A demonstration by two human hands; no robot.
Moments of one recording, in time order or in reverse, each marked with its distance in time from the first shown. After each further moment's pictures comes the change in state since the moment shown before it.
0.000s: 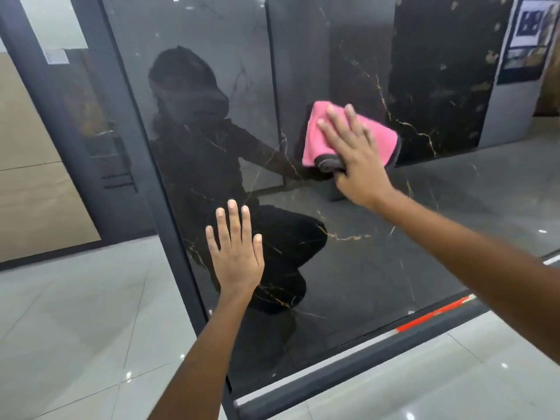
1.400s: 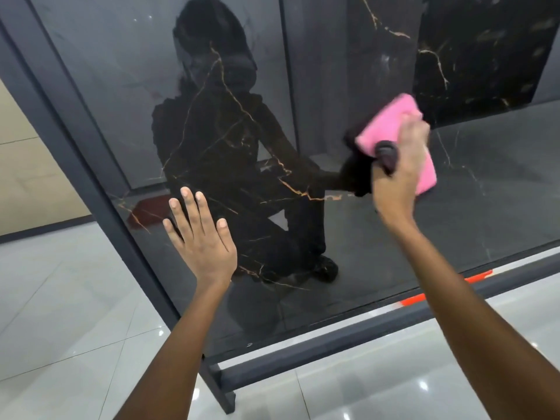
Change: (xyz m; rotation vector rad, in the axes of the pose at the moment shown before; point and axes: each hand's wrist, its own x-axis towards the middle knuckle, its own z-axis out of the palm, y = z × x) left_hand -0.057 0.027 0.043 0.094 0.156 -0.160; right_hand -0.136 0.068 0.088 0.456 0.411 0.644
